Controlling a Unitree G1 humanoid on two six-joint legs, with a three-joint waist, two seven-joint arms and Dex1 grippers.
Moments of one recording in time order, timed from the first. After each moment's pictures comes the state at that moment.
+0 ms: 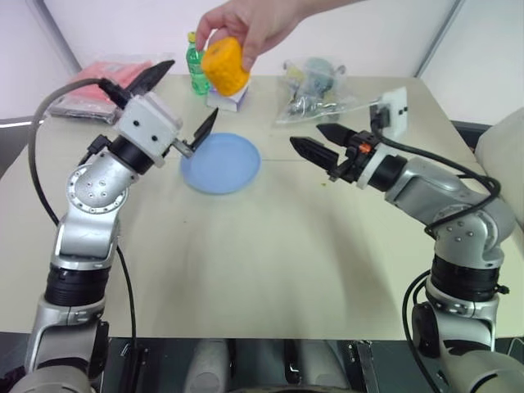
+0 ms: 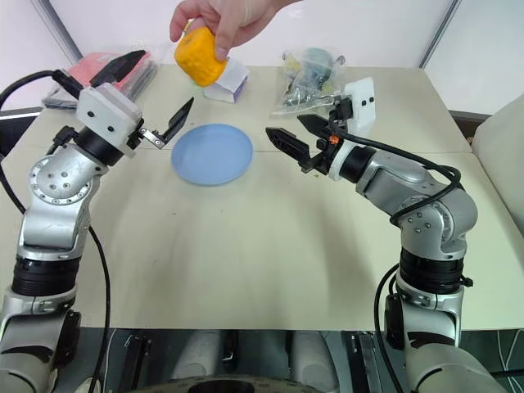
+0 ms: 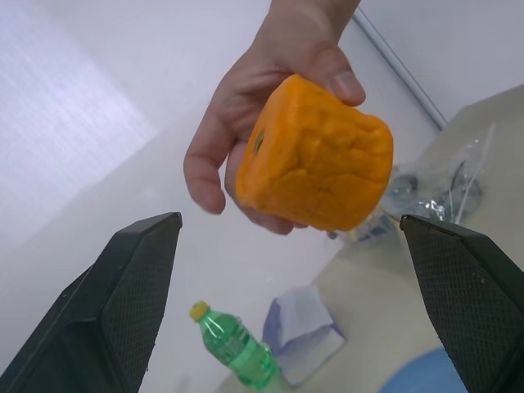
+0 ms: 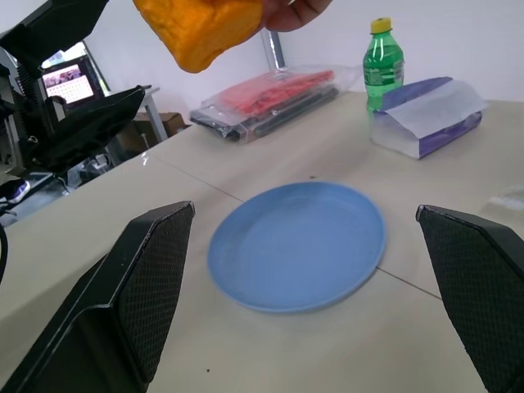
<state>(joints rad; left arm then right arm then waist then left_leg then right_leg) -0.57 0.58 0.02 -0.14 0.00 -0.10 -0.43 -0.63 -0.43 -0.20 -0.37 0.83 1.00 0.35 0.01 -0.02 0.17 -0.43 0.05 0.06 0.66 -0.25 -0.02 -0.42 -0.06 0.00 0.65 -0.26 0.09</state>
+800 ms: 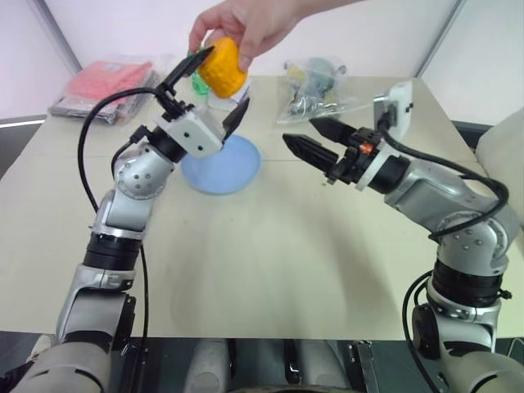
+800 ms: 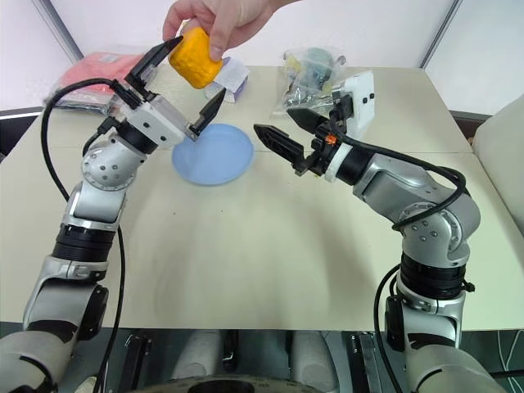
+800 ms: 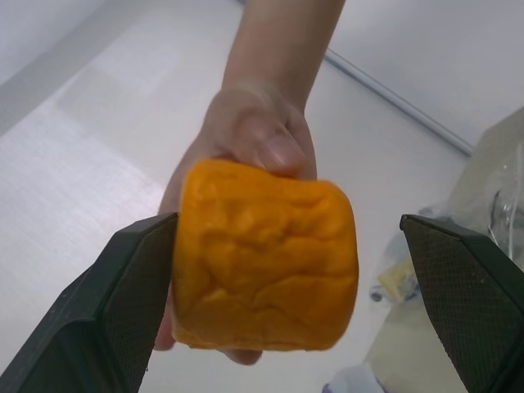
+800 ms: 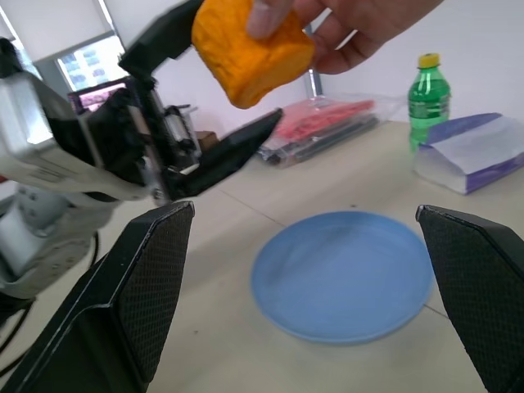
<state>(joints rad) -0.72 0.49 -0.06 0.17 0.26 -0.47 -0.30 -0.62 -0.43 -0.21 -0.46 0.98 1.00 0.32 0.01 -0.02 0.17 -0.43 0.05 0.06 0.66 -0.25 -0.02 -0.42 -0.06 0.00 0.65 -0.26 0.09</state>
